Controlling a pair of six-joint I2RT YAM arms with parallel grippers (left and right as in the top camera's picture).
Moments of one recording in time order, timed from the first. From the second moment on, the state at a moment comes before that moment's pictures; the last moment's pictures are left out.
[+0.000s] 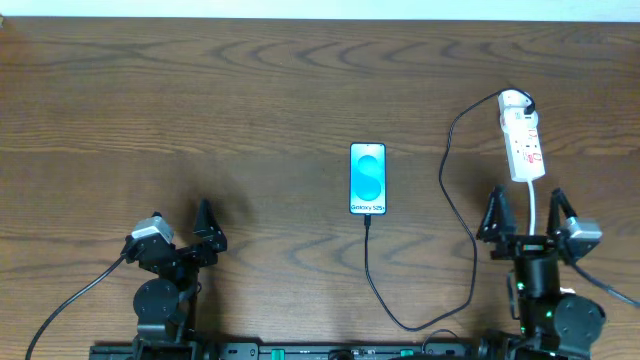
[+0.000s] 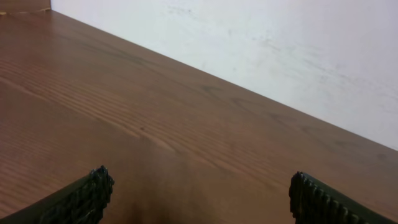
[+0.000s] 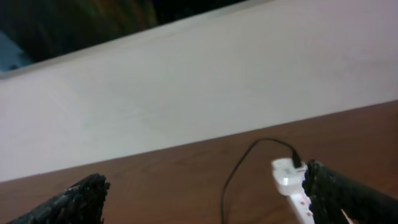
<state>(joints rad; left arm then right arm) -0.04 0.01 0.07 -0.22 -0.13 -0.37 -0.21 0.08 0.18 0.03 -0.25 0.27</state>
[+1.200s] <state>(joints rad) -0.04 0.01 0.07 -0.22 -0.13 -0.37 -0.14 0.02 0.01 -0.03 -0.18 0.28</state>
